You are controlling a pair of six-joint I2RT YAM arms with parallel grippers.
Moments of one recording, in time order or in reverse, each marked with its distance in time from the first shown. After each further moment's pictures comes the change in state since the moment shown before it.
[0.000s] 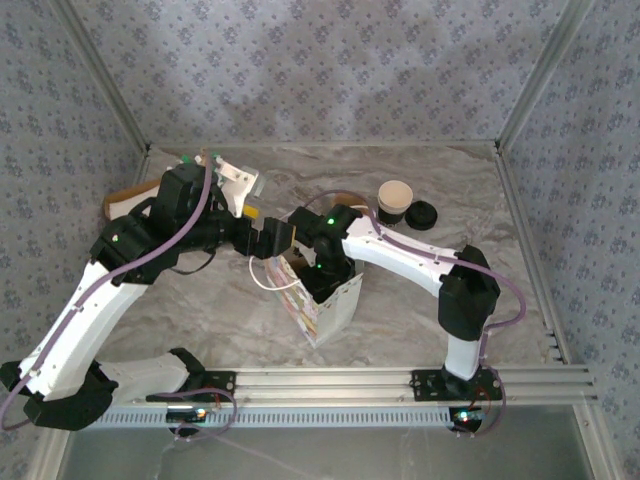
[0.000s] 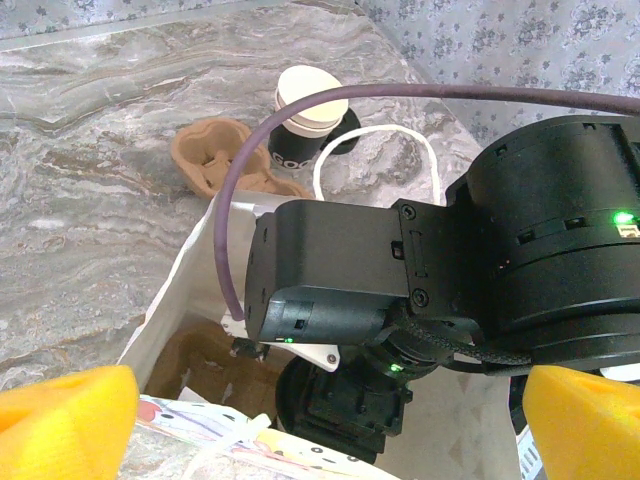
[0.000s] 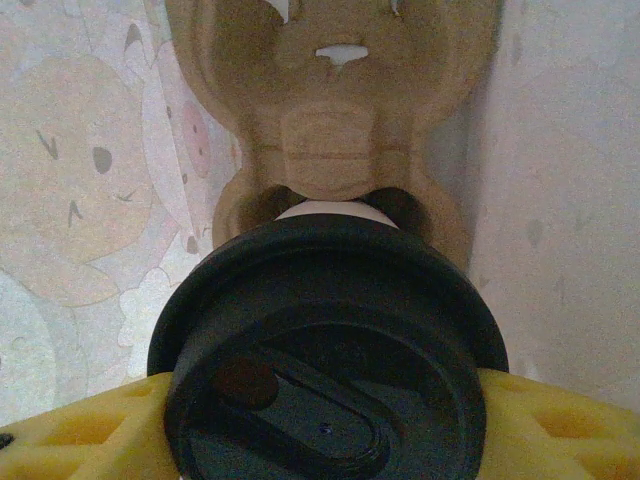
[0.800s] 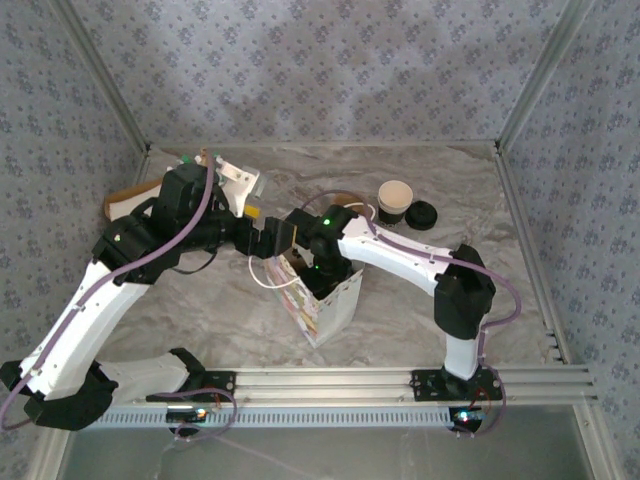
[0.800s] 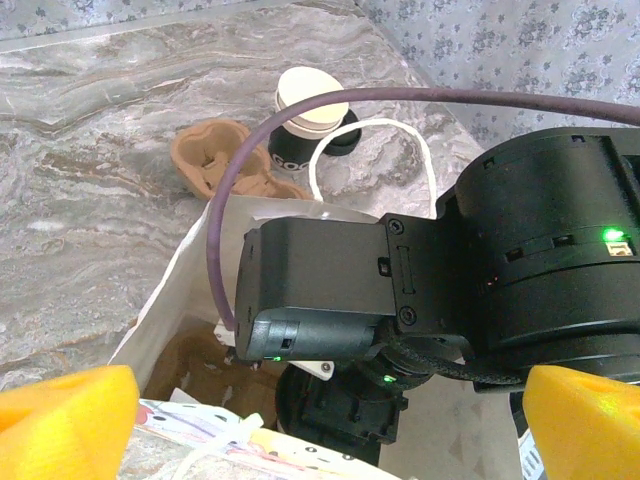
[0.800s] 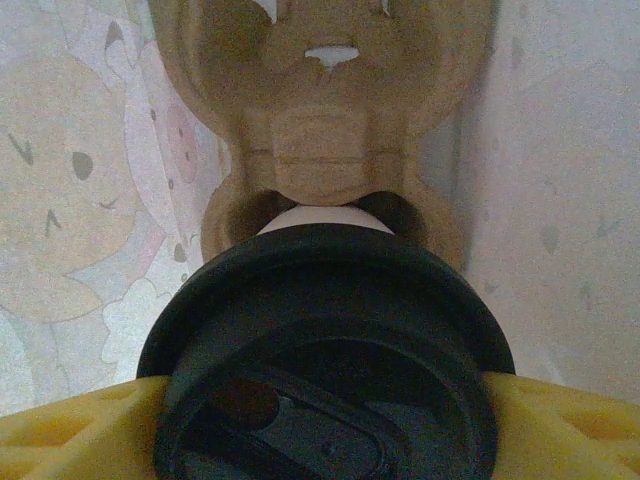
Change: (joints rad) left arm 0.000 0.000 -0.015 0.016 0.000 0.000; right arm 0.011 0.006 0.032 -0.018 0.028 0.004
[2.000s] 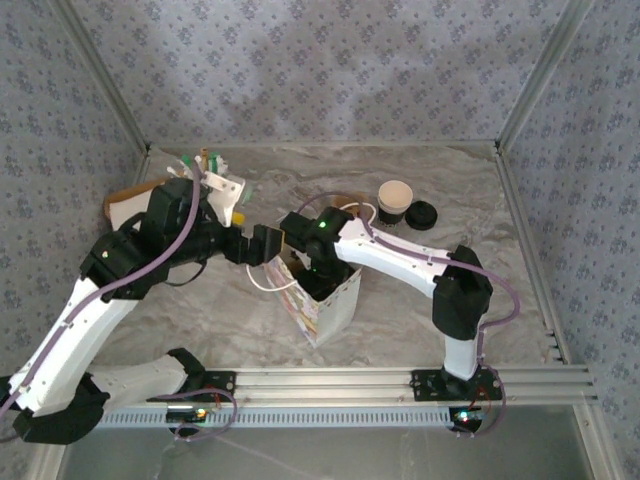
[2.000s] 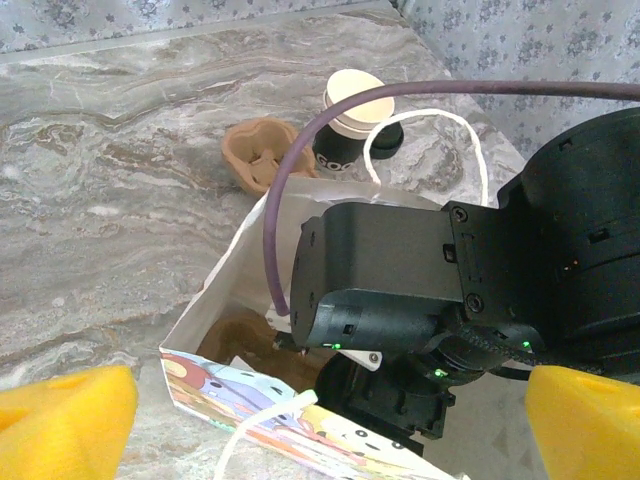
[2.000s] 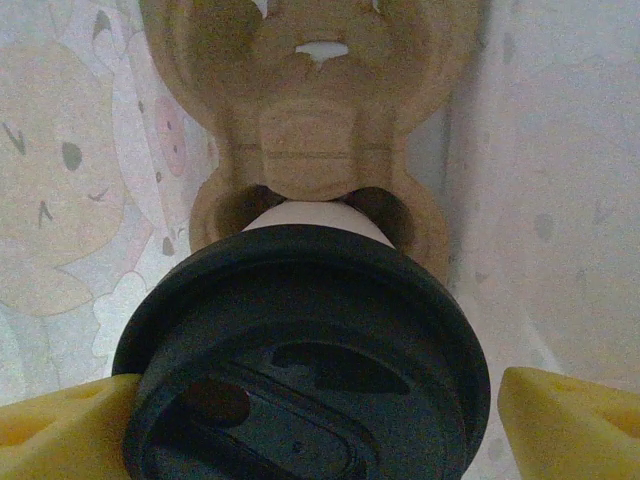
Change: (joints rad) left arm 0.000 -0.095 -0.082 -0.001 -0.095 -0.012; right arm 0.028 0.003 0.029 -0.036 0.052 0.012
